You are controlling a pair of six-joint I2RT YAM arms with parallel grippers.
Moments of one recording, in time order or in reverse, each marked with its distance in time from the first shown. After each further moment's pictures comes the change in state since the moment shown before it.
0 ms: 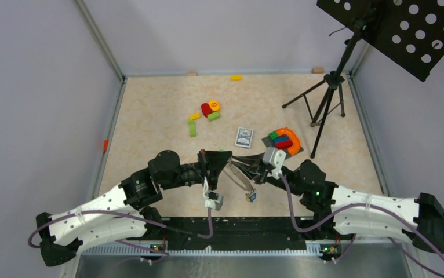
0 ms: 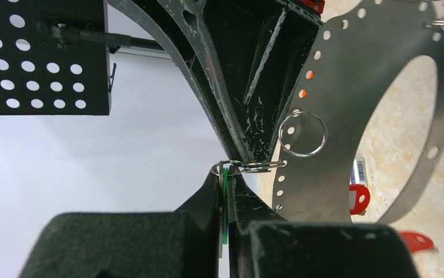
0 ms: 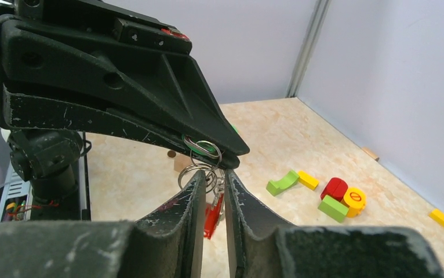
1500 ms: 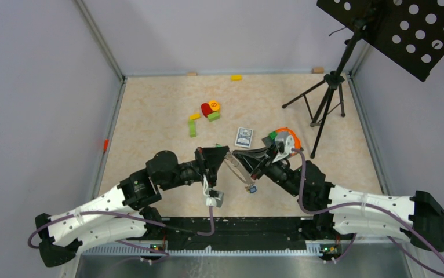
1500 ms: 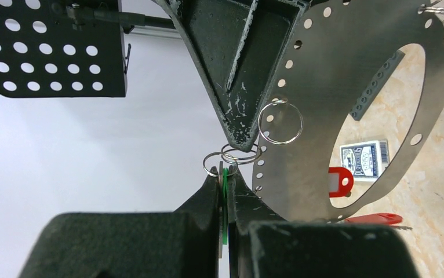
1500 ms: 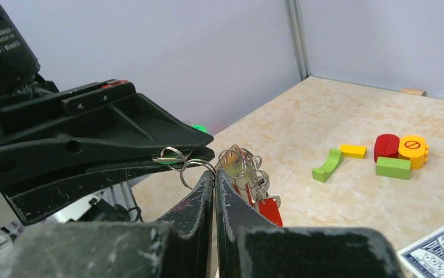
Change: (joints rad) left arm 0.001 -0.013 0.000 0.005 -0.080 0.042; right arm 0.000 0.040 -0.020 0.121 0.210 0.424
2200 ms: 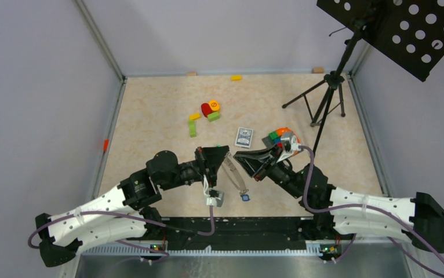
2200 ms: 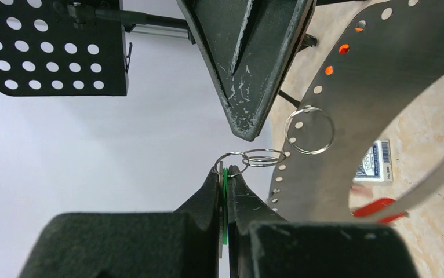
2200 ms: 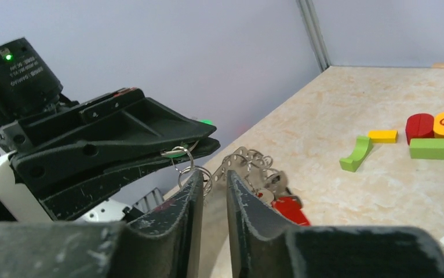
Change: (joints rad) left arm 0.000 0.001 -0.002 0.014 -0.006 0.000; right arm 0.000 -0.021 -0.044 0.050 0.037 0.207
